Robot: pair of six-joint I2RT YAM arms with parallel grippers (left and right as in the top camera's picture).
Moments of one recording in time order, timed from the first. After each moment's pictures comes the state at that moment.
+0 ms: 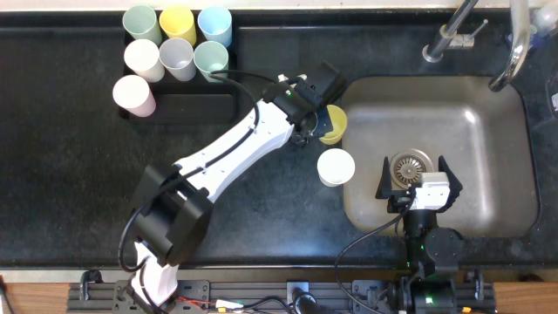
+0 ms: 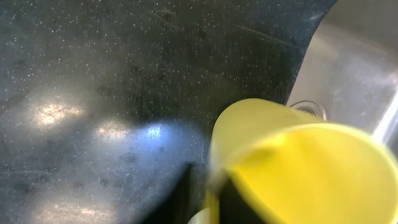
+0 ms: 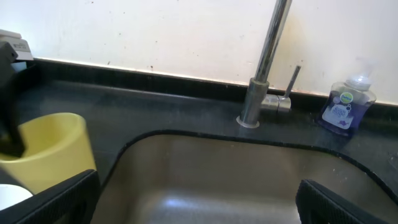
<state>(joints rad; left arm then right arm) -0.74 2.05 1.68 -0.86 -0.02 -1.02 0.03 0.08 0.02 -0.01 0.03 -0.09</state>
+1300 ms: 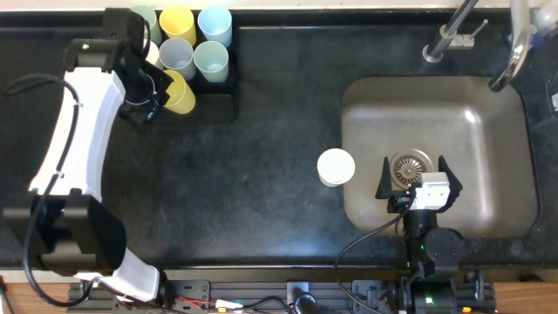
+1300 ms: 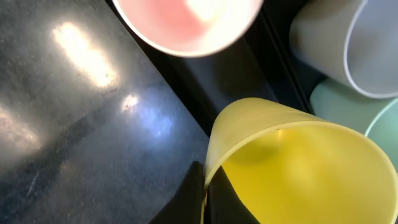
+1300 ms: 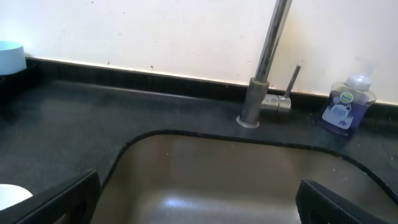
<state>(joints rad) 0.00 1.79 1.61 -1.18 0.01 -1.02 0.03 0.08 0.02 -0.01 0.03 -0.09</state>
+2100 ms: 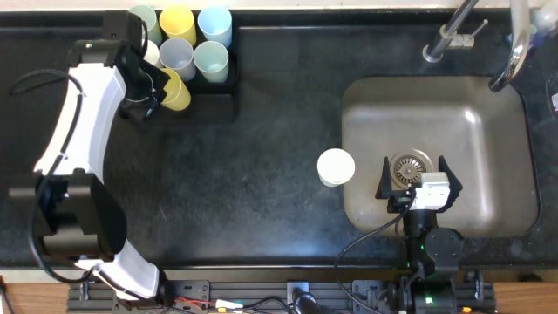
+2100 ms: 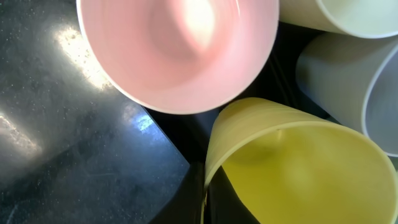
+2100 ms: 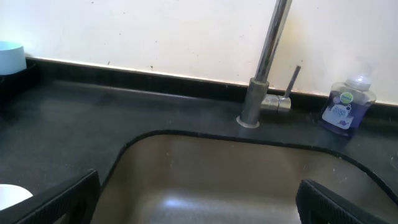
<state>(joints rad) 0.02 1.87 1.60 -1.09 -0.01 -1.02 0.03 0.08 0.02 -0.01 0.03 -0.09</state>
